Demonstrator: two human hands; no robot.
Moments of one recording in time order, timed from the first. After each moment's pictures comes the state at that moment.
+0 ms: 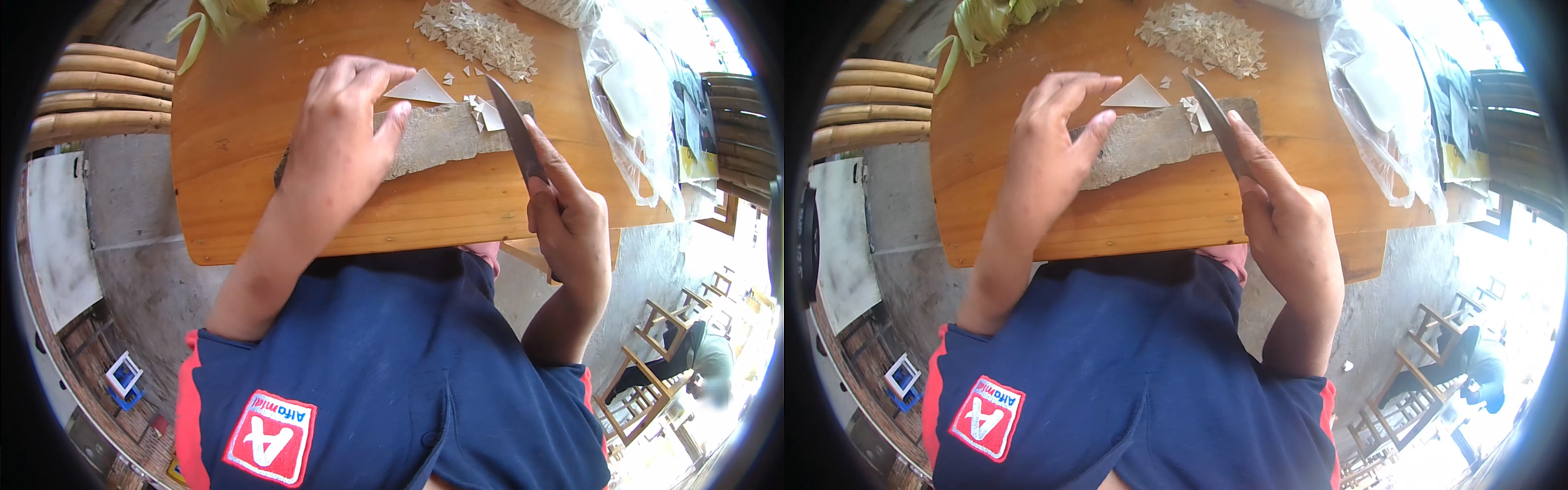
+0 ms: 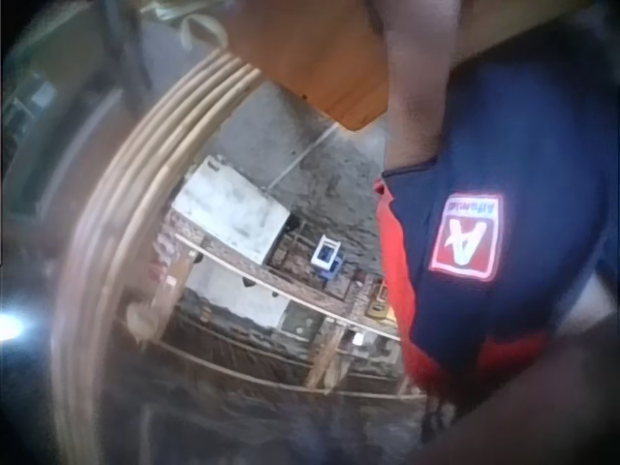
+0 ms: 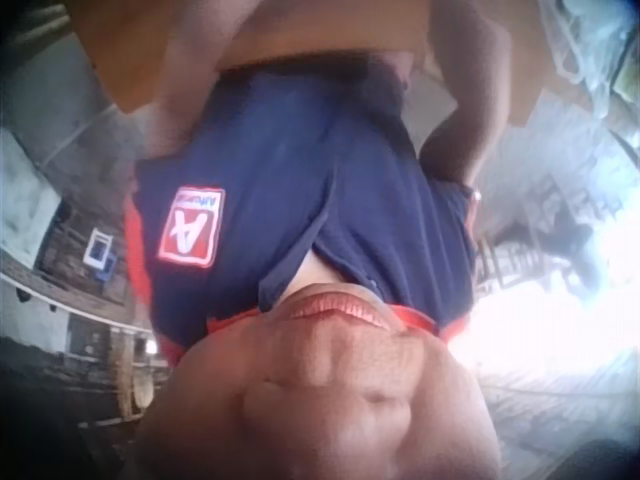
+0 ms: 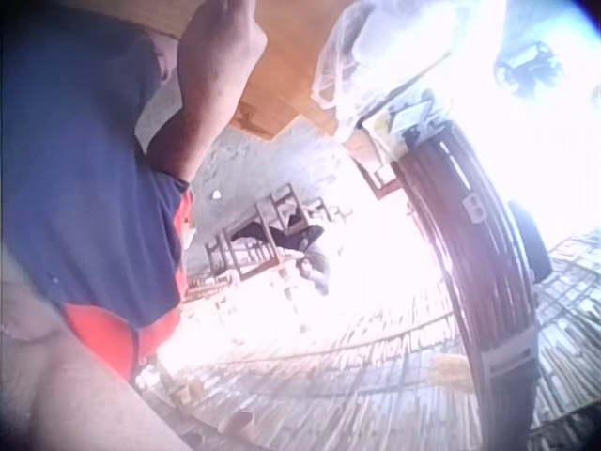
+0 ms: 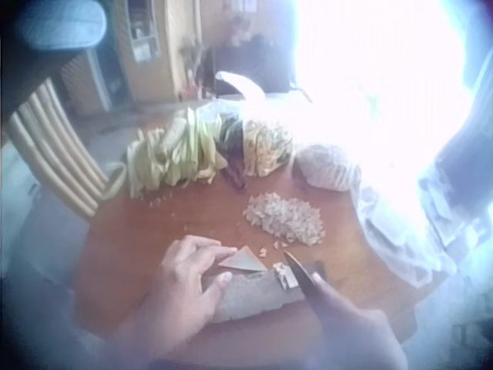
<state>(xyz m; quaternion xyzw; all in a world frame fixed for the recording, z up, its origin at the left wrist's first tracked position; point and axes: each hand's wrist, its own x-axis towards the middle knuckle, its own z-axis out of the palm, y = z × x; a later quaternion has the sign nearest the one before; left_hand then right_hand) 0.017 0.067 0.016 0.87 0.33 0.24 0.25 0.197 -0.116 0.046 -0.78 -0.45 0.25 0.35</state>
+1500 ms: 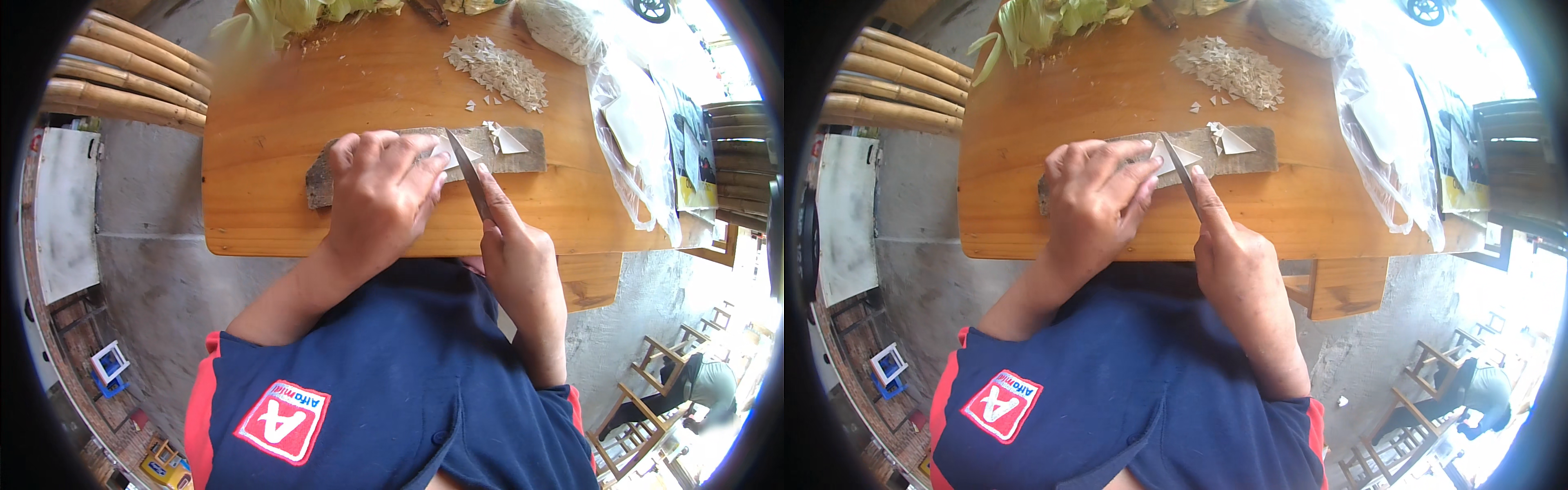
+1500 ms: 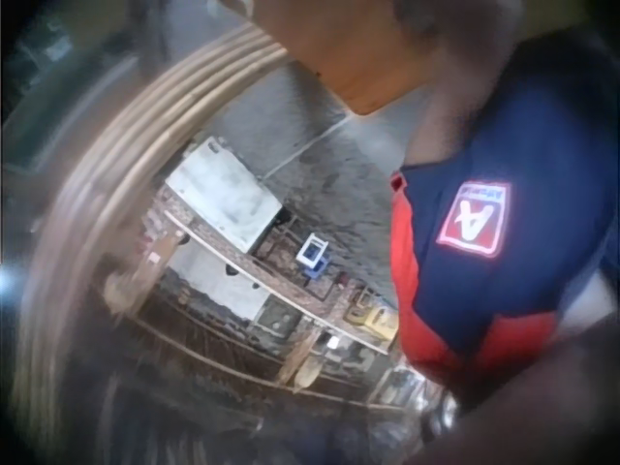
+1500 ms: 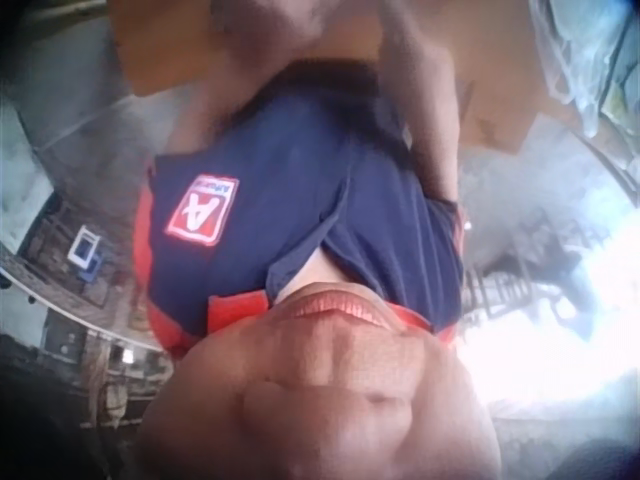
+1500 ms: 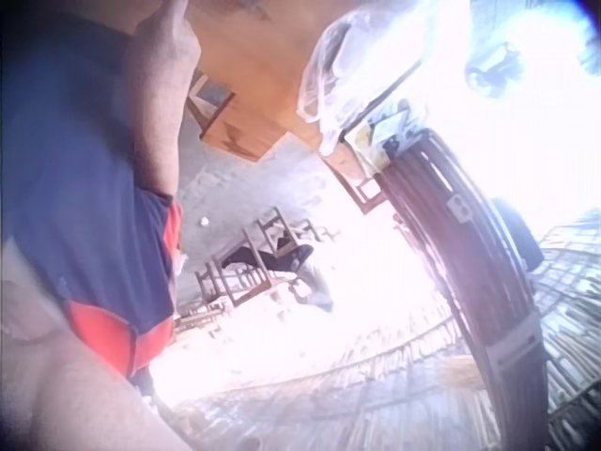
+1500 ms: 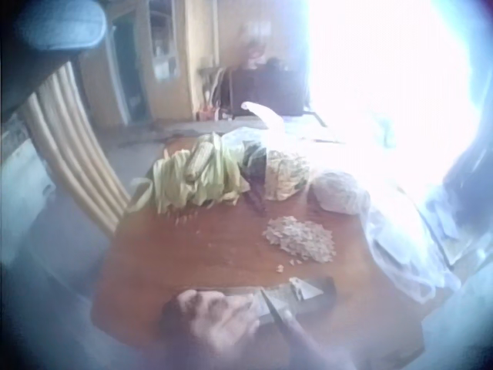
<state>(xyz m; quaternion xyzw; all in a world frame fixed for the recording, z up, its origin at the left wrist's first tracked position) -0.003 0.019 0.006 0.90 0.27 0.33 0.07 0.146 -0.116 0.034 -0.76 -0.56 0.20 0.27</state>
